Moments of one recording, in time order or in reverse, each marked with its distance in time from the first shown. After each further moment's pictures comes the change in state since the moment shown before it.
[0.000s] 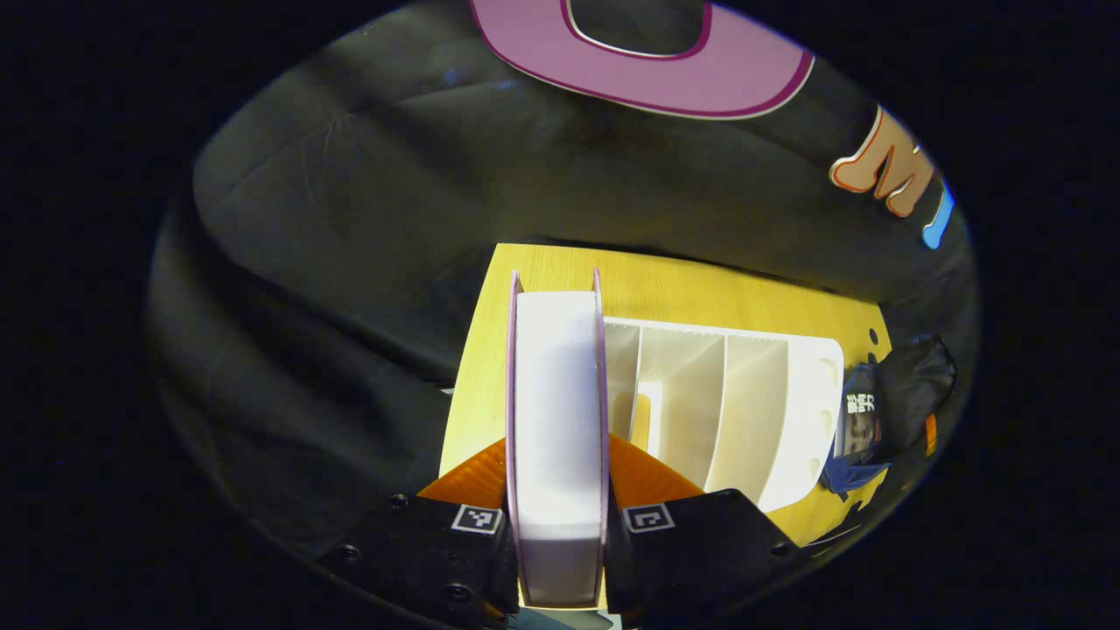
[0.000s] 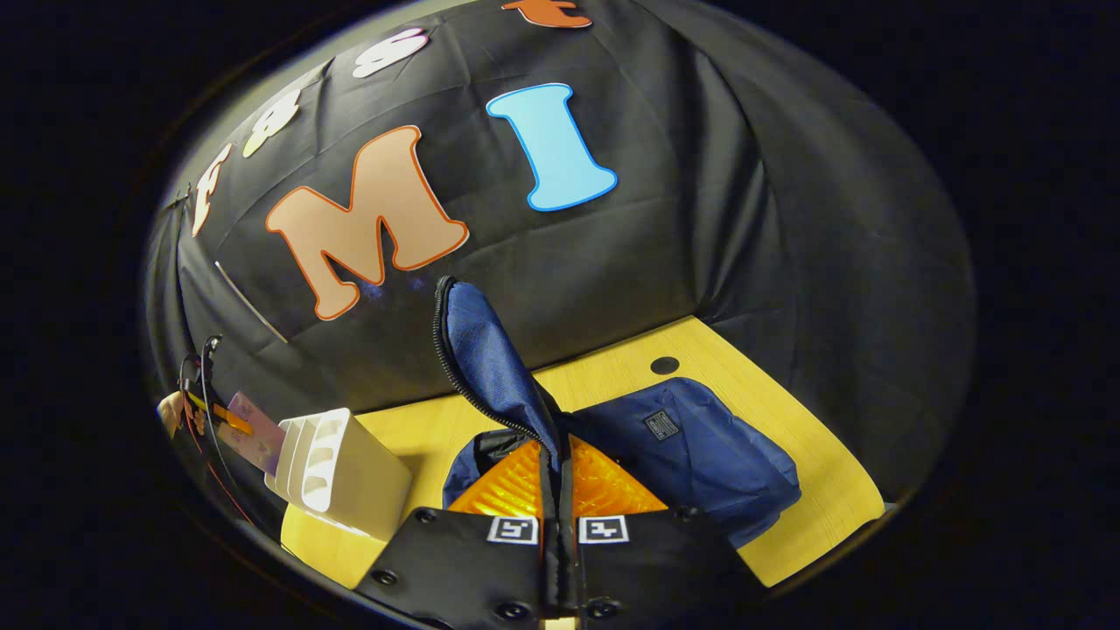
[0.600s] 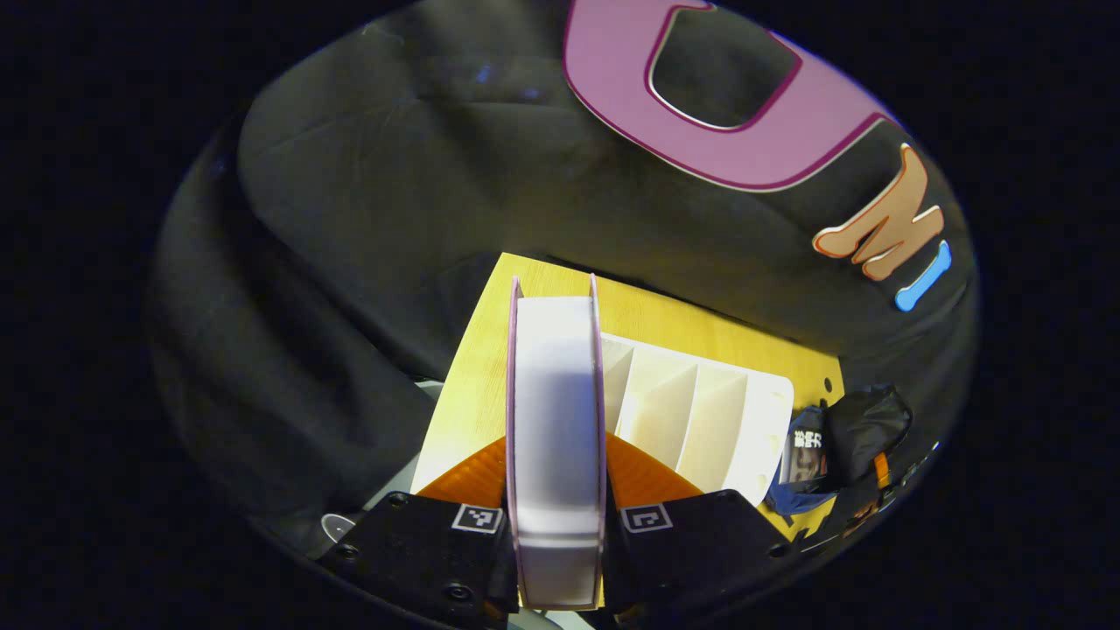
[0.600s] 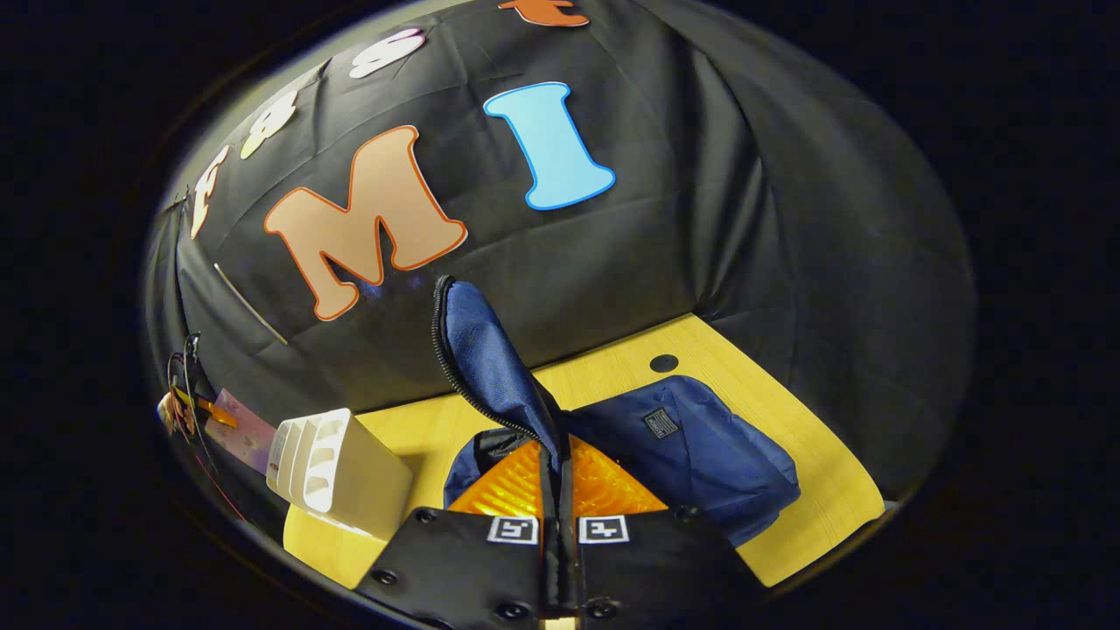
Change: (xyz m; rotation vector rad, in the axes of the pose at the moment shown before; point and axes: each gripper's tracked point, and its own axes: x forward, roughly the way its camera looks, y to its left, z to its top) left arm -0.014 0.034 0.004 -0.185 -0.067 -0.137; right arm 0.000 -0.002 0.001 0.005 0.008 -0.003
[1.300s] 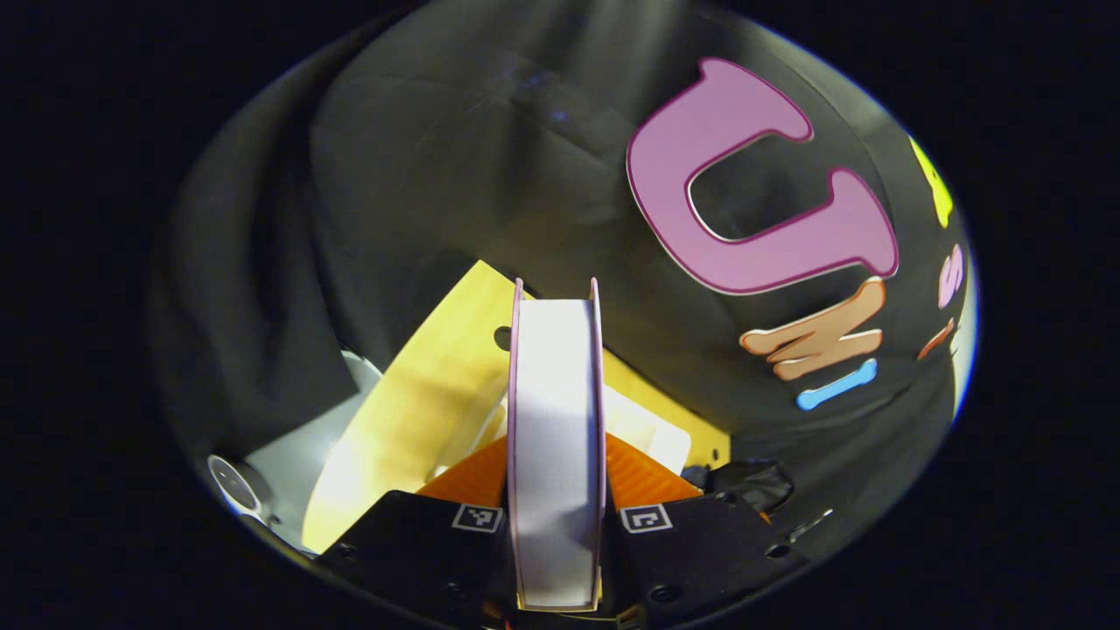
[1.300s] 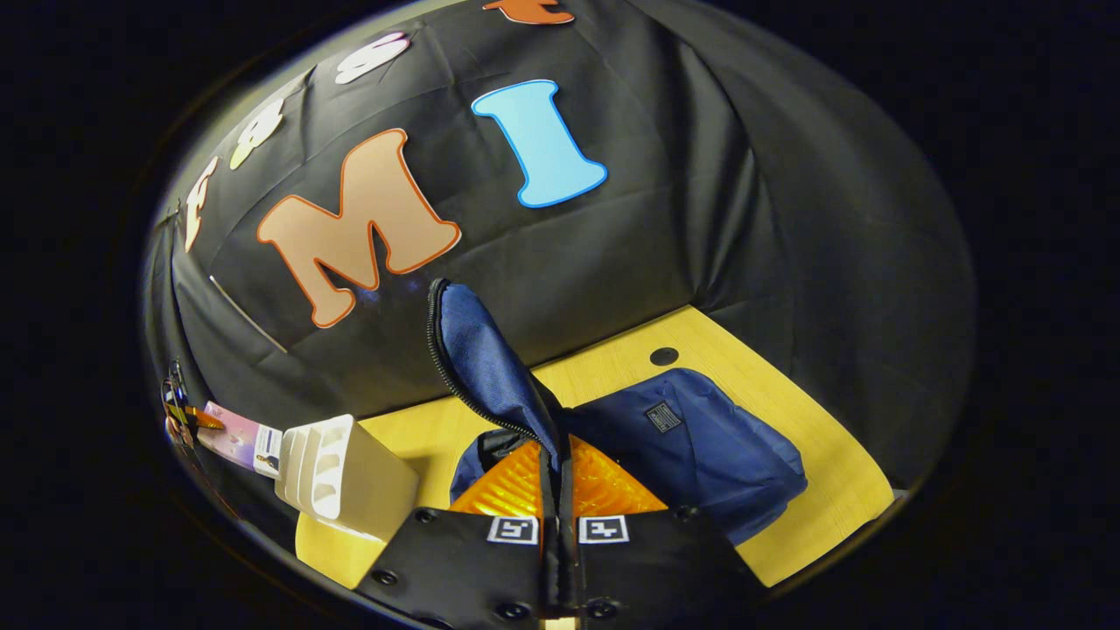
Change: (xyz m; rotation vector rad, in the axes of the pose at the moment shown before) left arm -0.038 0.003 0.018 -0.355 -0.115 -0.318; right arm 0.002 0.002 -0.002 0.037 0.019 -0.009
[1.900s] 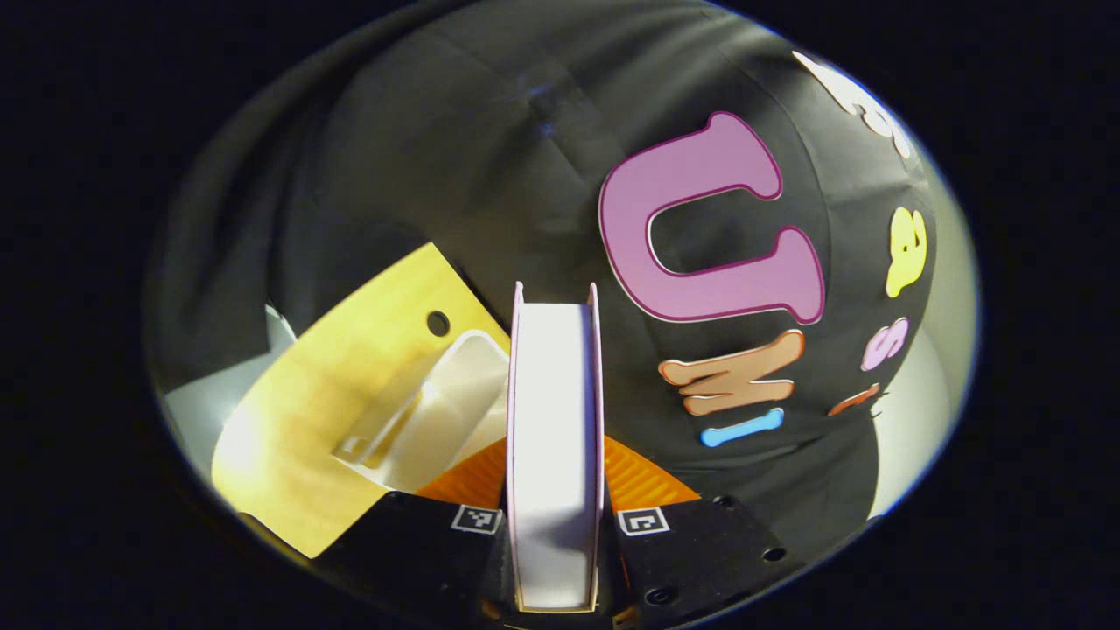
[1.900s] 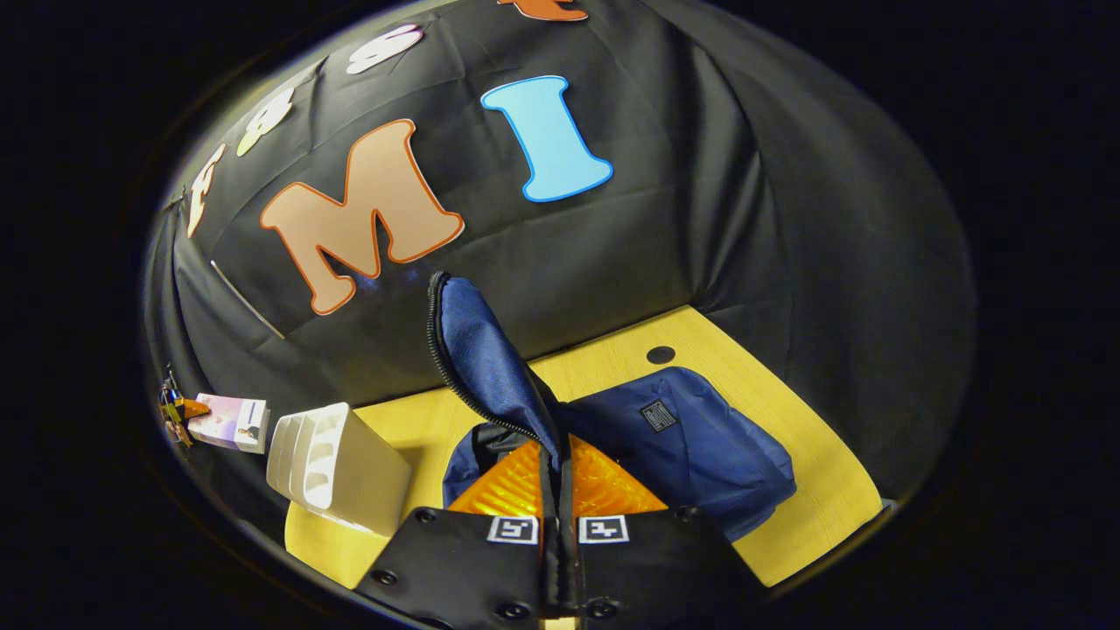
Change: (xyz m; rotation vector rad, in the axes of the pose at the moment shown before) left arm -0.015 -0.025 -0.016 -0.193 -0.047 -0.295; right arm -0.004 -0.004 -0.002 -0.035 0.015 -0.004
